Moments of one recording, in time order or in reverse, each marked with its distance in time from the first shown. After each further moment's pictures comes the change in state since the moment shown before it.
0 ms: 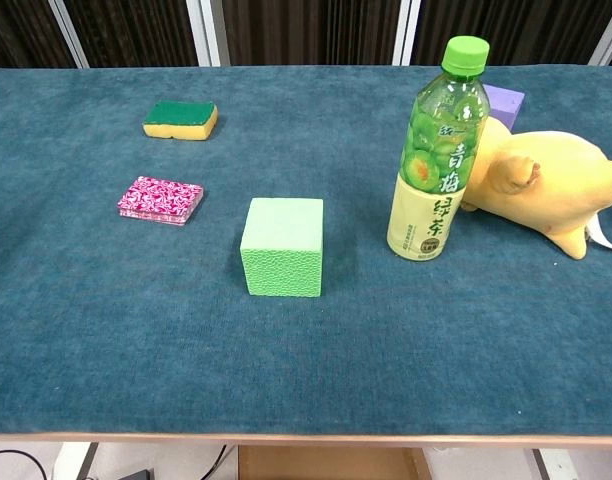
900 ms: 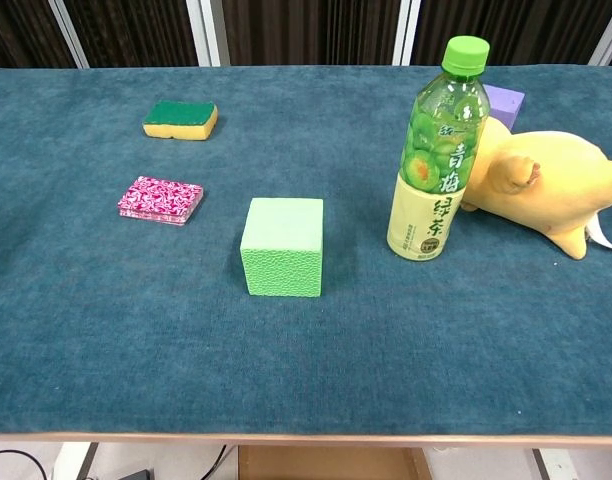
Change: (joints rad) left arm -0.004 0.006 0.001 -0.013 -0.002 -0.017 -0.003; right arm 0.000 0.005 -0.002 0.003 0.012 -0.018 0.016
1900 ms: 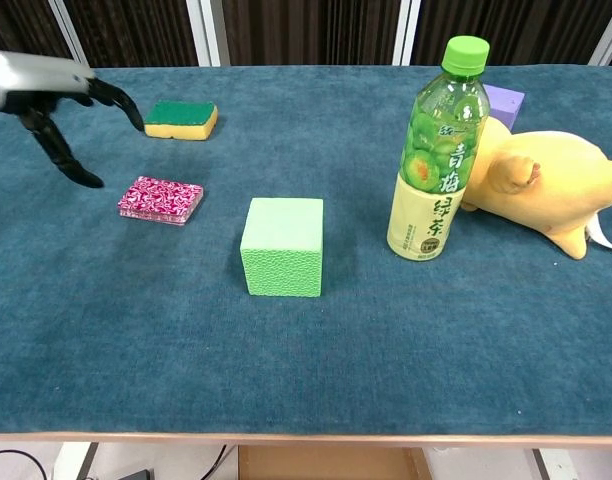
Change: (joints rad) left arm -0.793 -0.174 -0.124 0.003 -0.822 -0.746 0.489; right arm 0.017 -0.006 0.007 0.036 0.018 -0.039 0.058
